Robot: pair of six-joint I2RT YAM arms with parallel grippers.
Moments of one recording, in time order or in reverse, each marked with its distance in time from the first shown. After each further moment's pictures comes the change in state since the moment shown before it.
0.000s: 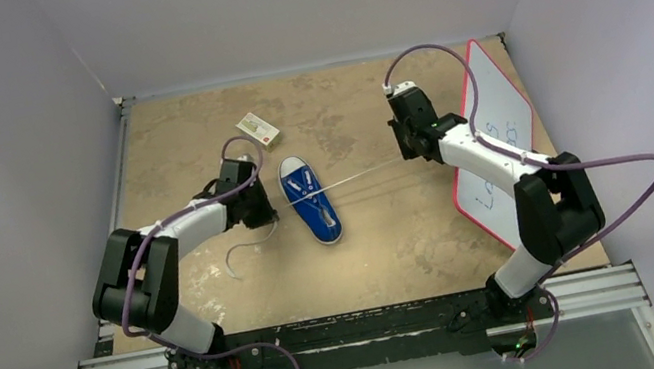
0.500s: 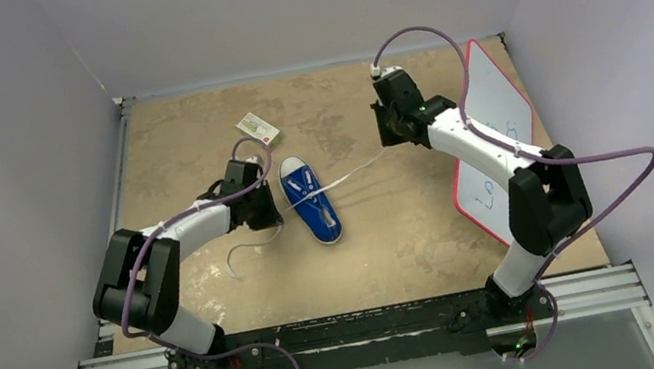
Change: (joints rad) left arm -0.046 -0.011 -0.006 -0.010 0.023 0.081; right arm 0.051 0.079 0.238 -0.102 -0.108 0.158
